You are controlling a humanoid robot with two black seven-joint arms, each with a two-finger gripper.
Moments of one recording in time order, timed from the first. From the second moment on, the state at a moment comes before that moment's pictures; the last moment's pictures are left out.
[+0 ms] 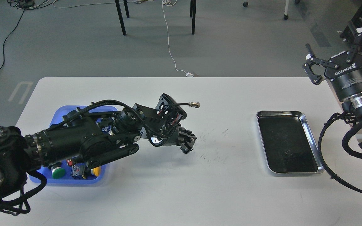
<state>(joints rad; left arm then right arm) -1.02 0.11 -0.10 -1.04 1.85 -0.44 -0.08 0.42 -0.64 0.99 1.19 0.13 0.45 0.35</state>
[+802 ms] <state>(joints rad) -0.97 0.44 -0.45 -1.01 0.80 -0.38 -0.03 0.91 -0.84 0.46 1.17 -0.01 0.41 0.36</state>
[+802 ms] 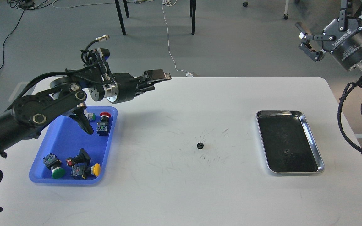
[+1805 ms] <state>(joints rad) -0.82 0.45 -0.80 -0.76 -0.18 -0.40 -0.03 1.65 -0.10 -0.90 1.10 -0.83 0.12 0.39</state>
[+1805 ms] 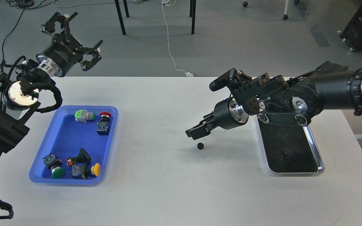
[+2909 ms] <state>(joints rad) -0.81 0.45 -0.79 -0.77 -0.17 -0.41 -0.06 1.46 0.00 -1.02 0.94 -0.82 0.01 0.39</state>
